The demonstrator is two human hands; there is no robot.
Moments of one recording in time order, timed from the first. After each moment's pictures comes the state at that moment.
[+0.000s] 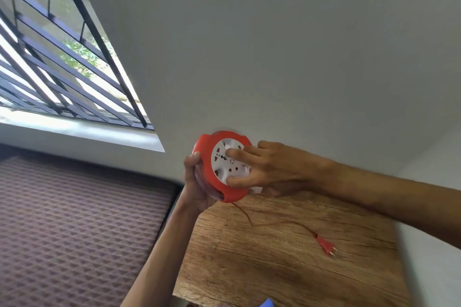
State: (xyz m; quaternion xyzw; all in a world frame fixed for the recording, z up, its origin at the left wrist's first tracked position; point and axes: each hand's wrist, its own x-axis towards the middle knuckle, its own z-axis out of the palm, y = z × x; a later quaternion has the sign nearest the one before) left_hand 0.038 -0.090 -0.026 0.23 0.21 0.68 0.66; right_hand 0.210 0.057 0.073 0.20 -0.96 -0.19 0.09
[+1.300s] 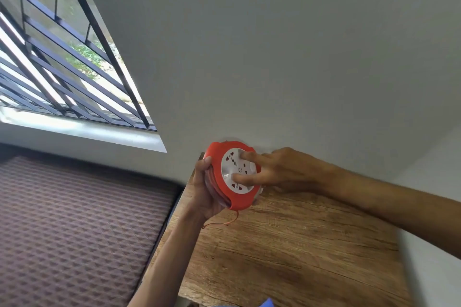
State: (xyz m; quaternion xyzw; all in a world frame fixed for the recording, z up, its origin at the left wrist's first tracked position) left_hand 0.058 -0.096 -0.030 0.19 0.28 0.67 0.66; right_hand 0.225 0.074 0.046 0.18 -0.97 -0.11 0.15
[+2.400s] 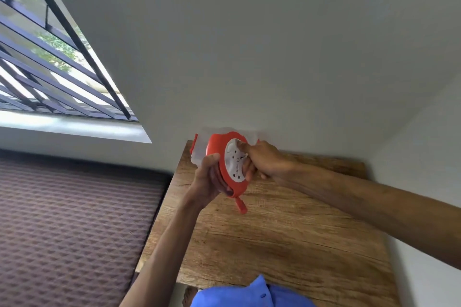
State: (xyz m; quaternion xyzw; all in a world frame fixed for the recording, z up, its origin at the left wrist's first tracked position) left_hand 0.078 -0.087 -0.040 0.28 0.43 0.65 0.56; right_hand 0.207 0.039 0.008 -0.46 -0.69 0.55 0.05
